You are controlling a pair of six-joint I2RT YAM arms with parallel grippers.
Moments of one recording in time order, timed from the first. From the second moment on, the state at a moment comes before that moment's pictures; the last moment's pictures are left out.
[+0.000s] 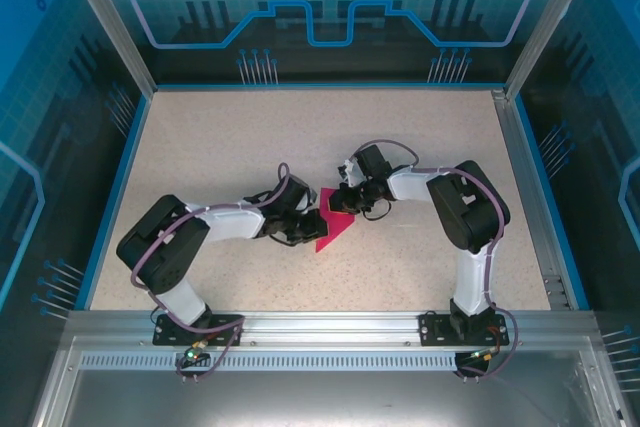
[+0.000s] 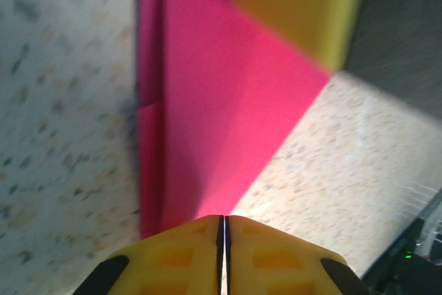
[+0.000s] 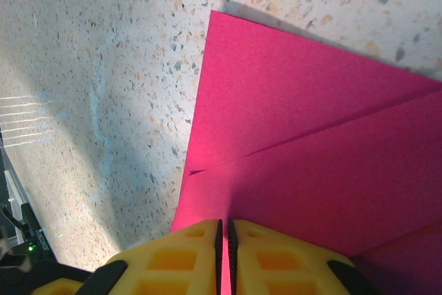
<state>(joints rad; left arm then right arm) -0.62 1.67 0.78 -0.08 0.44 -0.90 0.50 1.98 1.08 -0.18 -0.63 0.51</state>
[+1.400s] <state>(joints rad) -0.59 1.65 0.72 -0.12 0.53 -0.87 0.49 1.98 1.06 -0.14 -0.64 0.54</state>
